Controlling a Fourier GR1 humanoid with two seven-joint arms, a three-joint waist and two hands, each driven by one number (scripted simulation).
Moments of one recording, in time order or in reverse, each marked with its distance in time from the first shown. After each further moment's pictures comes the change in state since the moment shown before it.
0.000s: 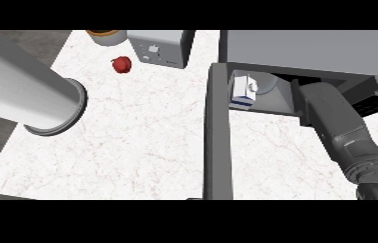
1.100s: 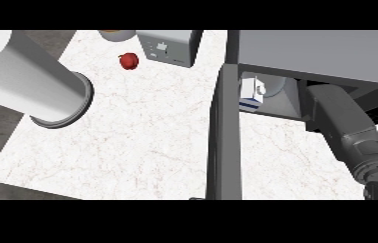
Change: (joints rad) left arm -0.091 0.060 -0.012 0.064 -0.021 -0.008 0.006; right arm -0.005 -0.034 -0.060 0.052 -0.067 -0.126 0.002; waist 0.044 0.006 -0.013
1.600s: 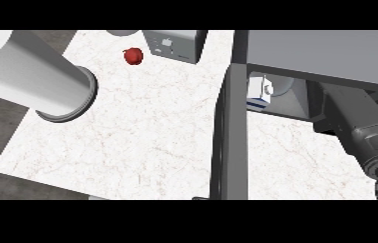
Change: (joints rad) left arm -0.036 0.027 0.008 0.014 -0.044 -0.004 0.000; right arm -0.042 -0.047 0.011 0.010 0.003 0.005 0.009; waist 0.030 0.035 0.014
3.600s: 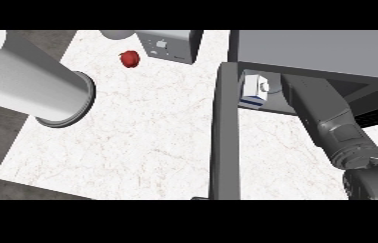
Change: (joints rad) left arm -0.054 -0.050 -0.126 0.097 -0.154 -0.060 0.012; right arm -0.094 0.138 0.043 -0.004 0.012 -0.072 0.060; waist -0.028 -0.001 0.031
